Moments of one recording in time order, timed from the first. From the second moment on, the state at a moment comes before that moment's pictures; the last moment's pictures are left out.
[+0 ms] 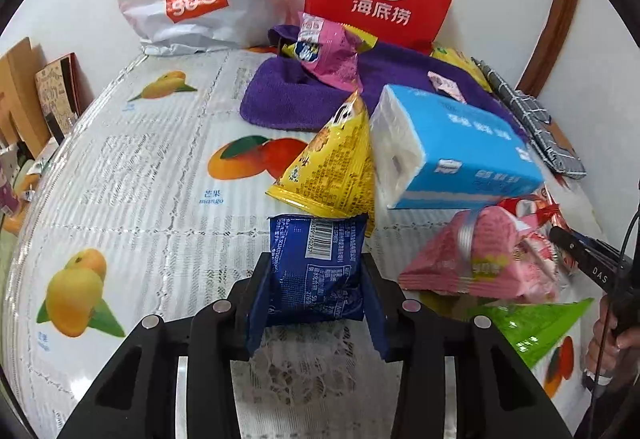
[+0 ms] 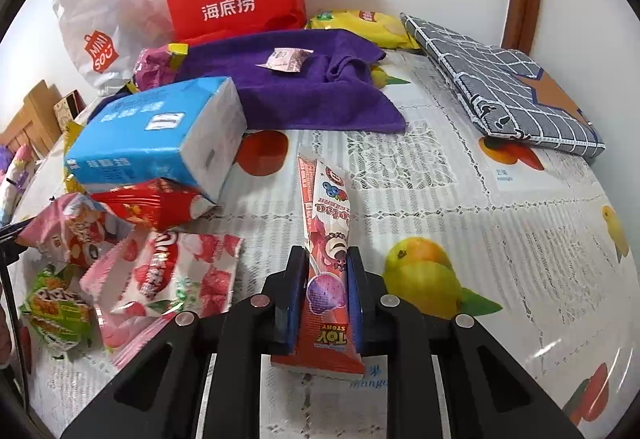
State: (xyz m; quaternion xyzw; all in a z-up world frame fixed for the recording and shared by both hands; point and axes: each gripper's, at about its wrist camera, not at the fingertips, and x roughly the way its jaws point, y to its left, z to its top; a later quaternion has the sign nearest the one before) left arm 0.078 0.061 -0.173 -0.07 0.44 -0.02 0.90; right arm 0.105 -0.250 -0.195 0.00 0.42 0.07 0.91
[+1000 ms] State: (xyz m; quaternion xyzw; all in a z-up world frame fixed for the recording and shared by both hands) left arm 0.191 0.015 -0.031 -0.05 0.37 -0.09 0.92; right arm 0.215 -0.187 -0.056 -0.03 0.32 0.13 0.94
